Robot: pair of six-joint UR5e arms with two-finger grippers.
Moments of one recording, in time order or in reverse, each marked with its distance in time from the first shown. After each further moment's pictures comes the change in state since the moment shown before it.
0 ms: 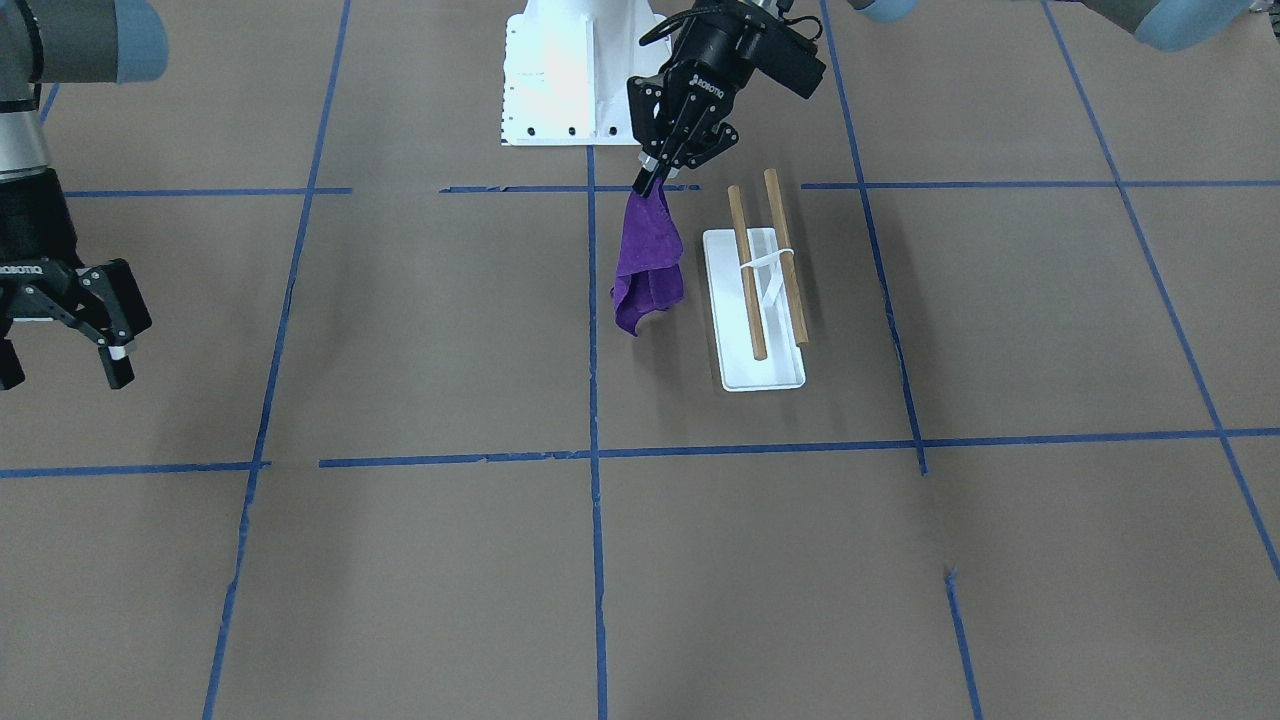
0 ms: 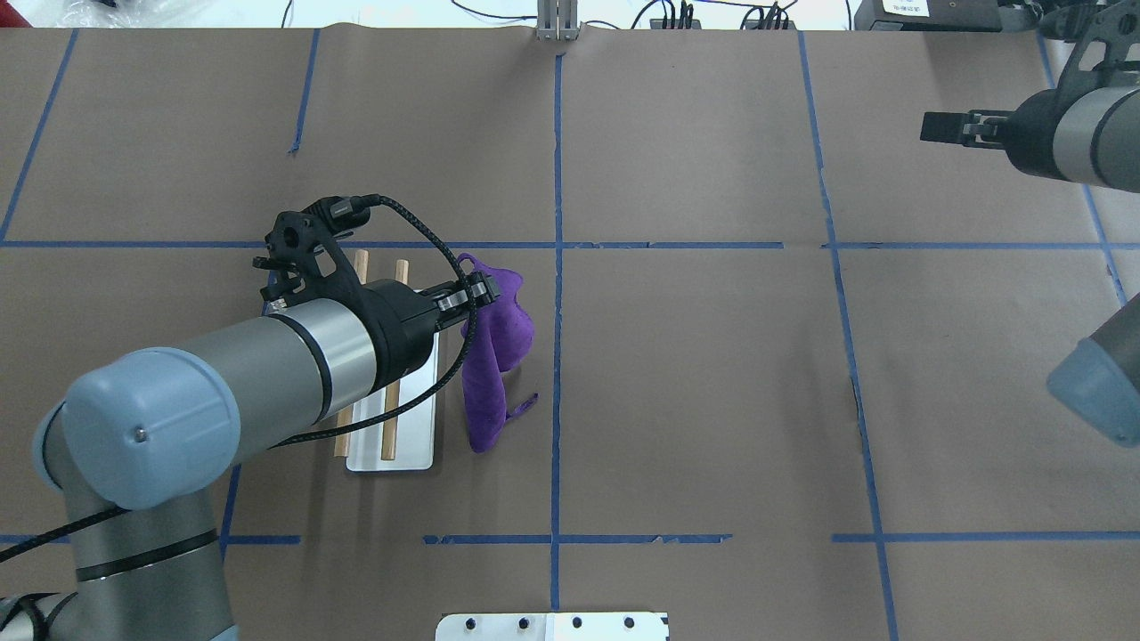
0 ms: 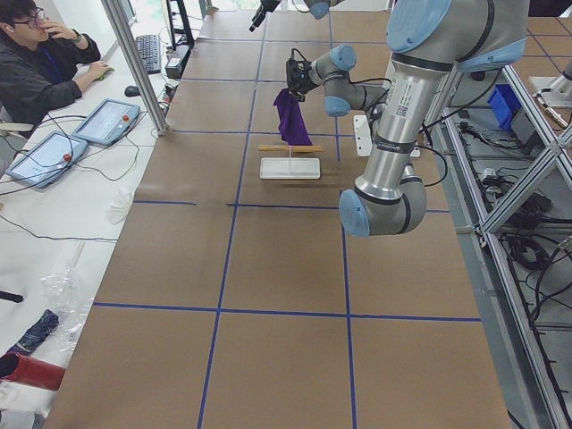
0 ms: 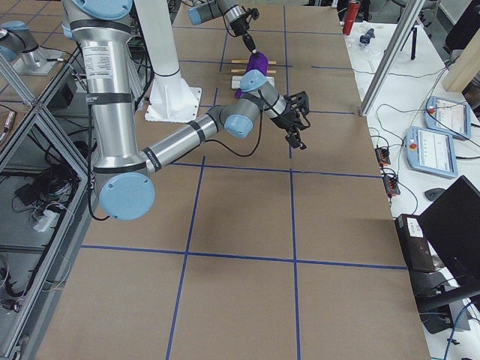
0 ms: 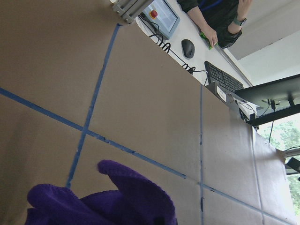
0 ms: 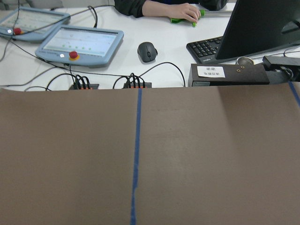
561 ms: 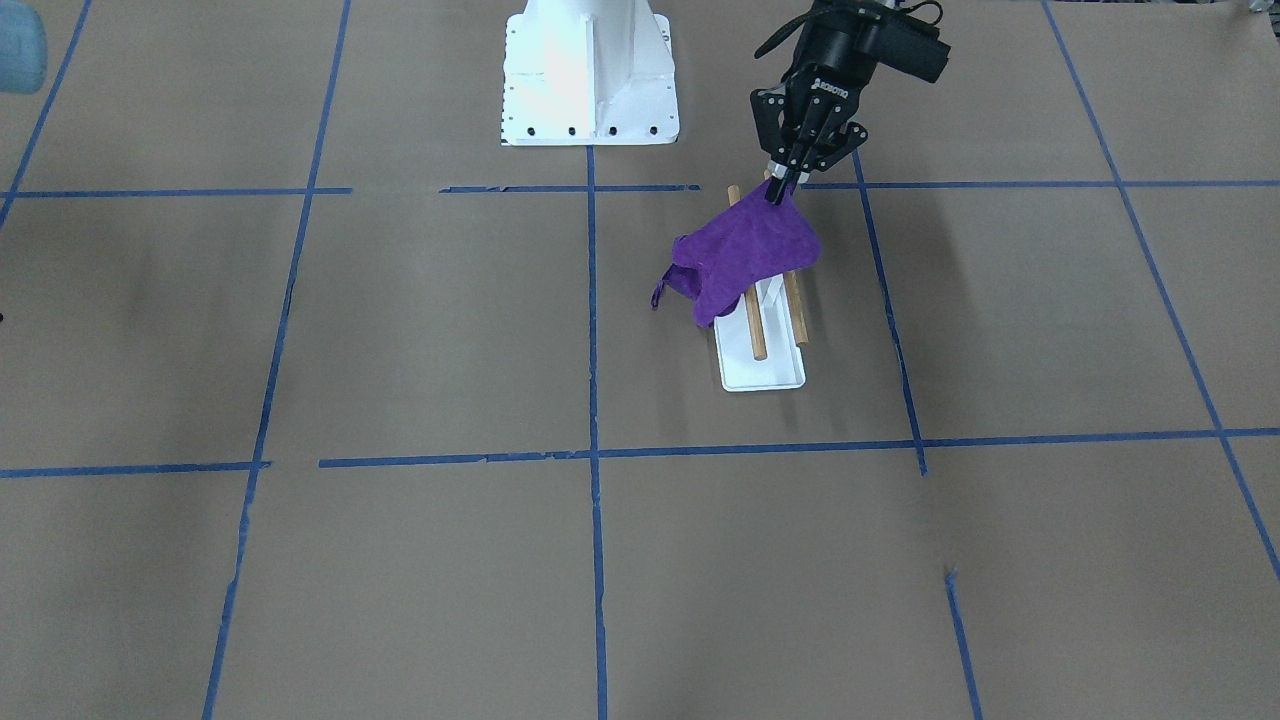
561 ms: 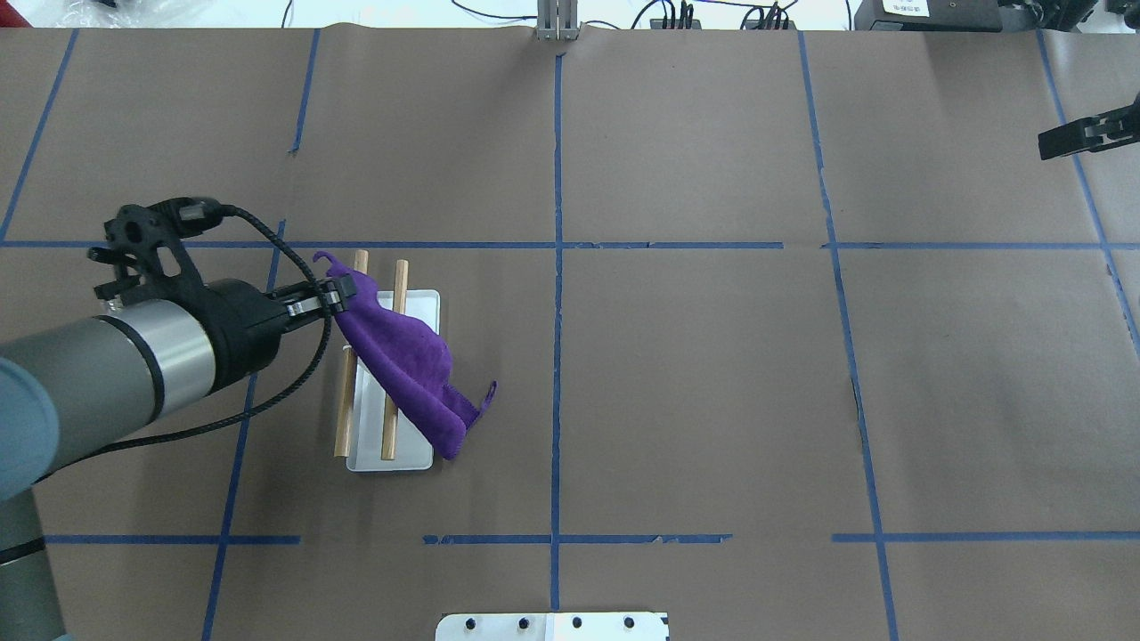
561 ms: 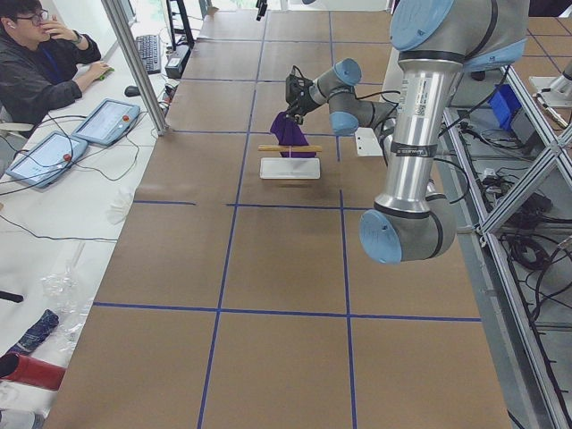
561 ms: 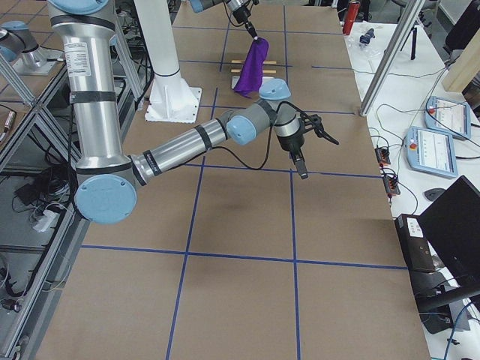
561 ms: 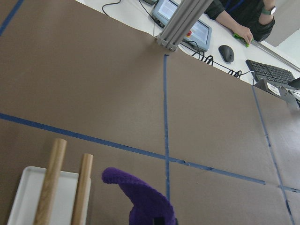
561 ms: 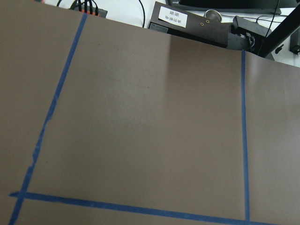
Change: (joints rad) left arm -0.075 0.282 -0.152 0.015 -0.003 0.159; right arm 0.210 -0.002 -0.064 -0.261 0.252 -0.466
